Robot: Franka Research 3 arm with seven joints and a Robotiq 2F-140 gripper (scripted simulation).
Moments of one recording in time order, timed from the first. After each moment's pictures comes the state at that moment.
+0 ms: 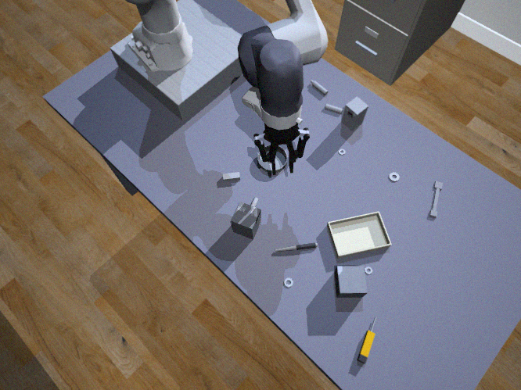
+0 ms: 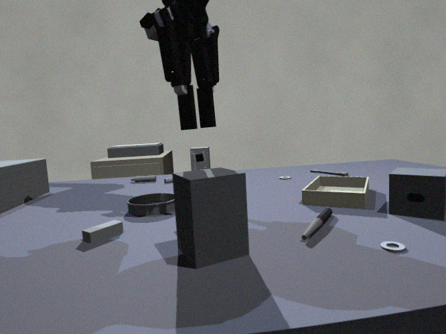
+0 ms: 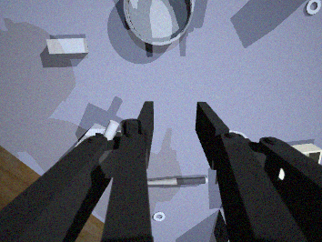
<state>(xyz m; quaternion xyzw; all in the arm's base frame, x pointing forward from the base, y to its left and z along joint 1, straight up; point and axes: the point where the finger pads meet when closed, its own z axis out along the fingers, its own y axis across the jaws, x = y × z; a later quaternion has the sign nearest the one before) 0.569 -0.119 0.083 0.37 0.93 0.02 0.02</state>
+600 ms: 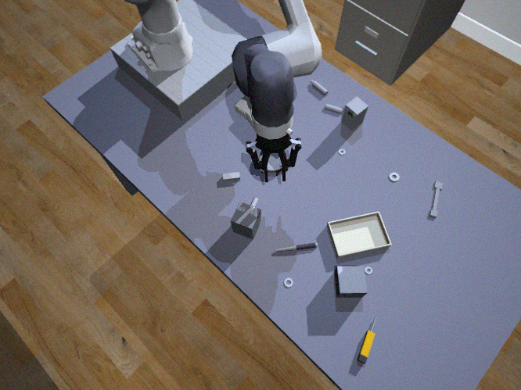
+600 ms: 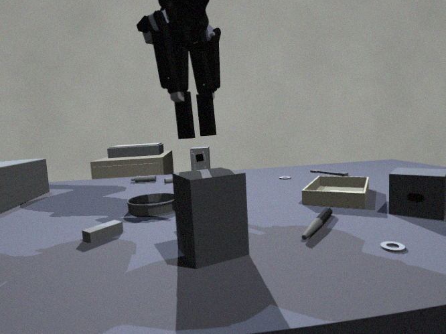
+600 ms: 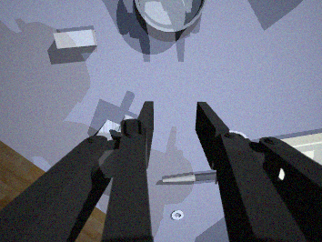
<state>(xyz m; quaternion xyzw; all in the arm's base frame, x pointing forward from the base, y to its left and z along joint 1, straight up) 0.565 -0.145 0.070 0.40 0.92 0.01 0.02</state>
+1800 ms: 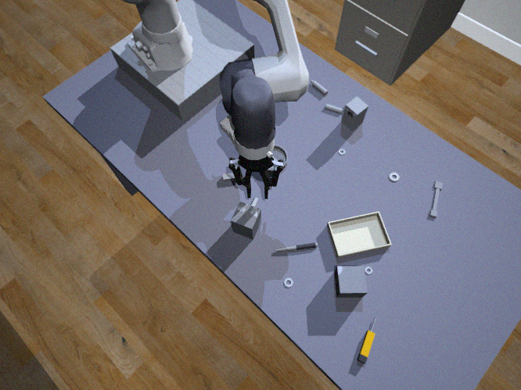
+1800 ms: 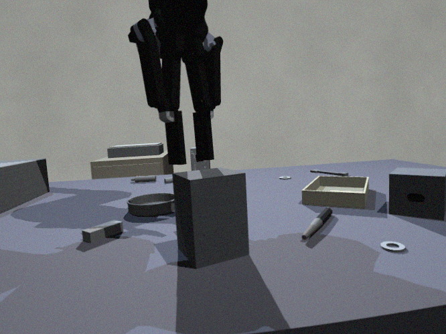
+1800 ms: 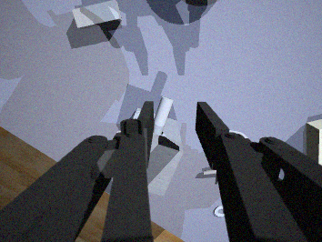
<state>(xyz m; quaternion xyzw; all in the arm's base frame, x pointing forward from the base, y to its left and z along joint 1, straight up) 0.553 -0.202 0.040 0.45 0.90 0.00 0.02</state>
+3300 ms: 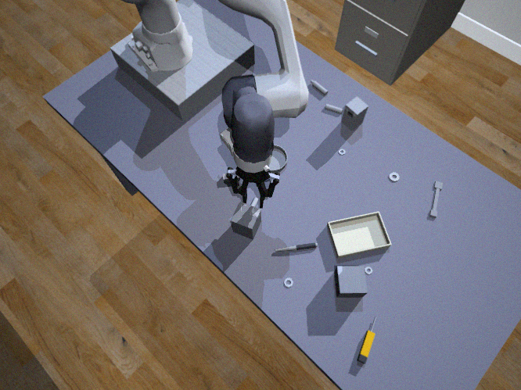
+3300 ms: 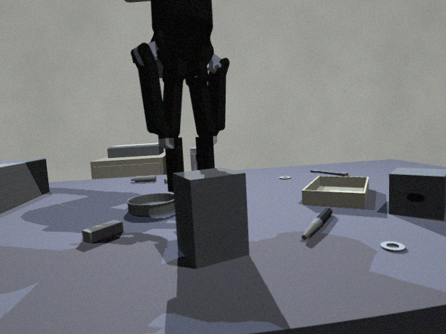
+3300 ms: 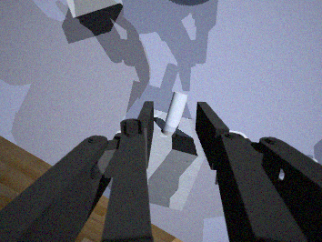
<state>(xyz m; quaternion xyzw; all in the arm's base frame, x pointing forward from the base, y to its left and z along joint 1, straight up) 0.552 -0.219 0.007 0.47 0.88 -0.02 0.01</state>
